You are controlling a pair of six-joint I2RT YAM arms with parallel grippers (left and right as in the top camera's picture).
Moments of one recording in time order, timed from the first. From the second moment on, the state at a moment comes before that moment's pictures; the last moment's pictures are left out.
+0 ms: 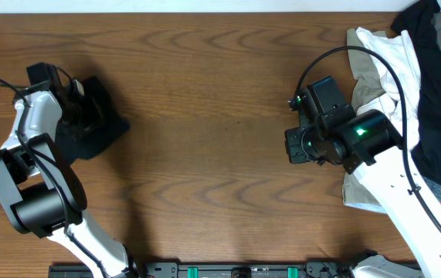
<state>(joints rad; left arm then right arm) 0.39 1.98 1.37 -0.82 0.23 -0.12 0.47 1.37 1.31 -1.16 -0.02 0.31</state>
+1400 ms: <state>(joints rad) 0.29 1.97 1.45 -0.93 0.07 -0.20 0.47 1.37 1.31 -1.16 0.02 0.31</state>
